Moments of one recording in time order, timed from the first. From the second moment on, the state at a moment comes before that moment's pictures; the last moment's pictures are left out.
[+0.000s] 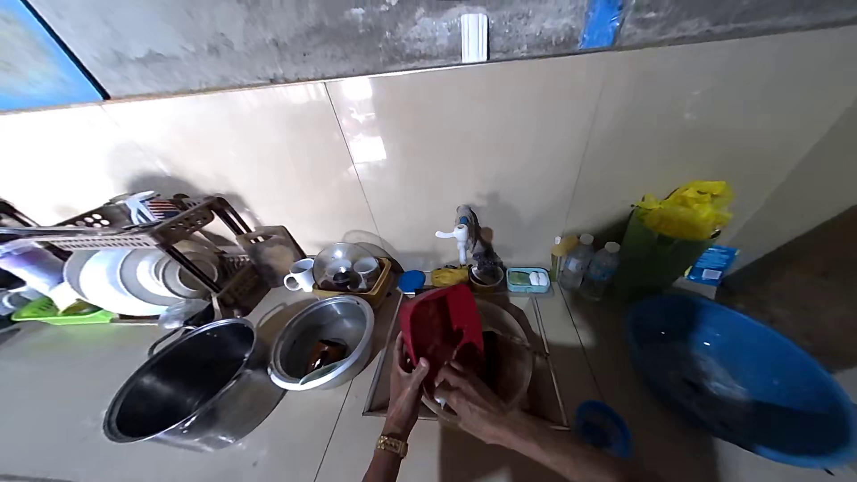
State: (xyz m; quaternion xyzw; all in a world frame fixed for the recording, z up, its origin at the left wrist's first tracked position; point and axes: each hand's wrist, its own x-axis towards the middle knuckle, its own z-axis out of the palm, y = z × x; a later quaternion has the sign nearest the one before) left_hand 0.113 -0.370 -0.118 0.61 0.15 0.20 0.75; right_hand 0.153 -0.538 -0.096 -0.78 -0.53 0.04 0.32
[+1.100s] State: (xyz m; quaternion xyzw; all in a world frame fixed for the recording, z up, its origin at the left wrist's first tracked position) left_hand 0.116 -0.377 -0.103 0.54 0.26 0.20 0.77; right_hand 0.139 -0.485 -0.092 -0.81 -0.39 0.10 0.42
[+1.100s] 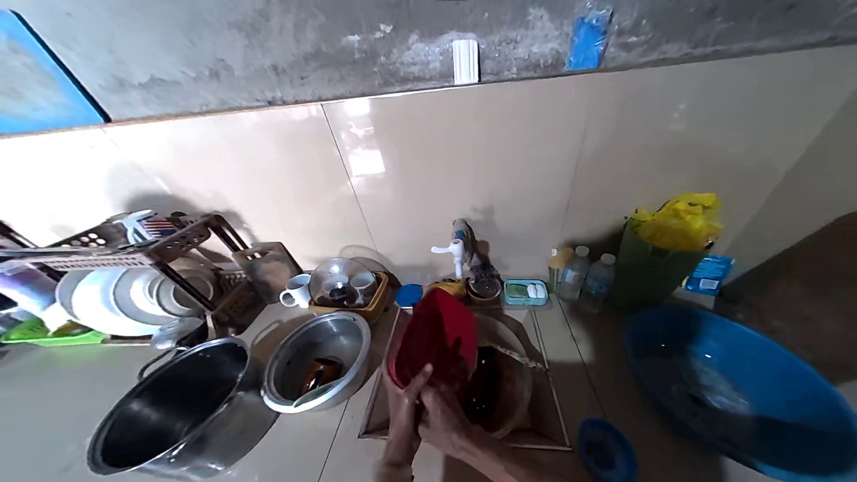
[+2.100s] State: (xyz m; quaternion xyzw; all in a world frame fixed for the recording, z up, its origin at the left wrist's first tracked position) left_hand 0.117 -0.364 -0.112 0.62 0.22 0.14 0.74; right_hand 0.143 -0.535 -0.136 -0.81 -0.51 0.03 0.28
